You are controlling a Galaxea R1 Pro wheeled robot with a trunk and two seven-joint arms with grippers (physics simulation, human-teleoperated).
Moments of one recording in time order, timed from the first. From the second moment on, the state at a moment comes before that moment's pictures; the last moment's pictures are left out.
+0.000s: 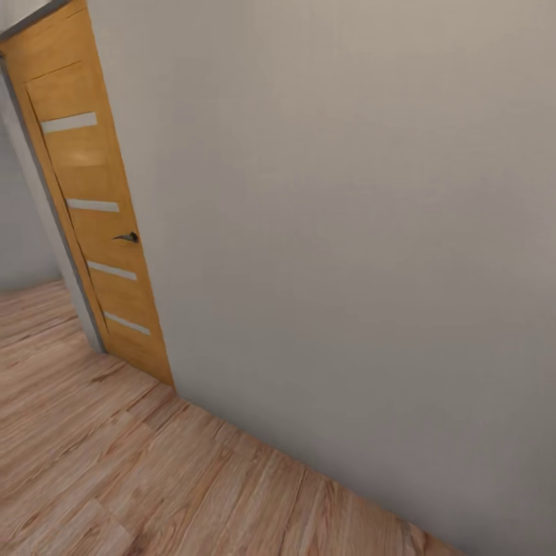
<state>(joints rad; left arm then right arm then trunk) 0.00 0.01 0.03 -0.10 0.09 -0.07 0.01 -0.17 -0.02 0.52 0.03 -0.32 -0.11 0.05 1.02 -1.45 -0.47</state>
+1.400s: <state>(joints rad) 0.00 0.01 0.03 -0.10 0.09 -0.07 0.01 -0.17 -0.02 0.52 0.03 -0.32 -0.12 0.05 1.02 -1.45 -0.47</state>
